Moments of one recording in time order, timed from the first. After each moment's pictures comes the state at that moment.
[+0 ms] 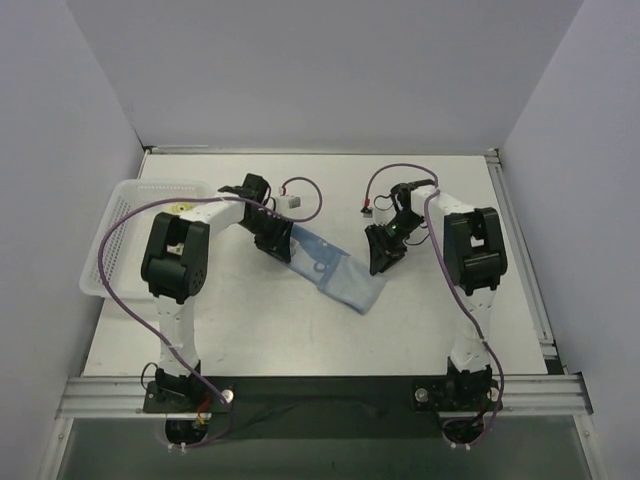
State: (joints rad) left arm -0.33 2.09 1.49 -0.72 0.57 0.14; right arm 0.23 2.15 1.54 -1.06 -0.60 -0.29
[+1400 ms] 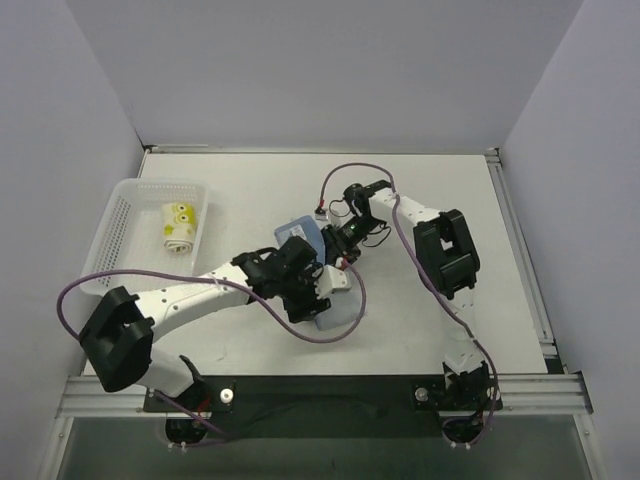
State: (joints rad) left arm -0.87 1.44 0.99 -0.58 0.29 0.38; right arm 0.46 2.19 1.66 -1.03 -0.90 -0.15
